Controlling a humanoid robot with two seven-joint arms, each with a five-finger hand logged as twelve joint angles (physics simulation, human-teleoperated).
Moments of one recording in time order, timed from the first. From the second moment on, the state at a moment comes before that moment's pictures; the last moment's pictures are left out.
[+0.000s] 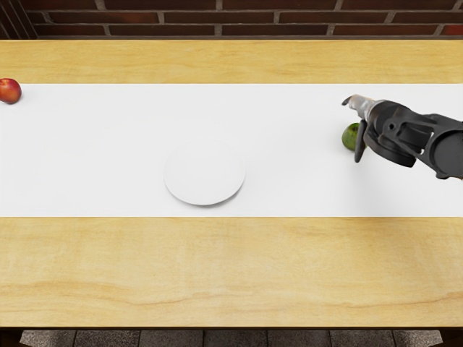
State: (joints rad) left arm -0.04 0.00 0.35 -0.19 0.15 0.03 0.15; right arm 1.18 -0.38 0.08 0.93 -1.04 -0.04 -0.61
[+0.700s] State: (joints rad) left arm -0.04 0.00 0.35 -0.19 0.15 0.03 0.15; right arm 1.16 -0.31 0.02 0.85 -1.04 -0.13 -0.61
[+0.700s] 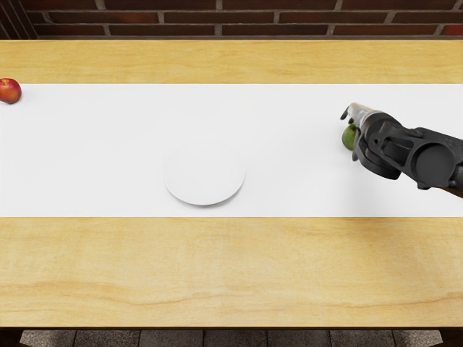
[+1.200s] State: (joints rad) left arm -0.04 0.00 0.35 -0.19 0.15 0.03 0.15; right arm 1.16 -0.31 0.04 0.83 -1.00 -0.14 -0.61
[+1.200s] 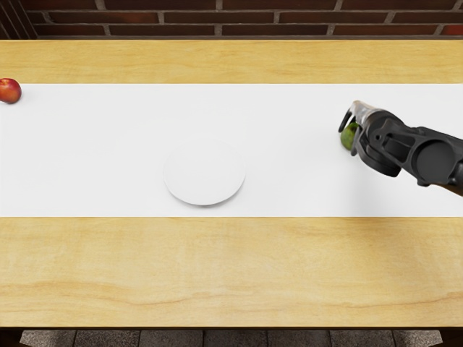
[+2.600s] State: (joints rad) left arm -0.04 0.00 0.35 -0.19 0.15 0.03 0.15; right arm 1.27 0.00 0.08 0.98 -0.98 -0.14 -0.61
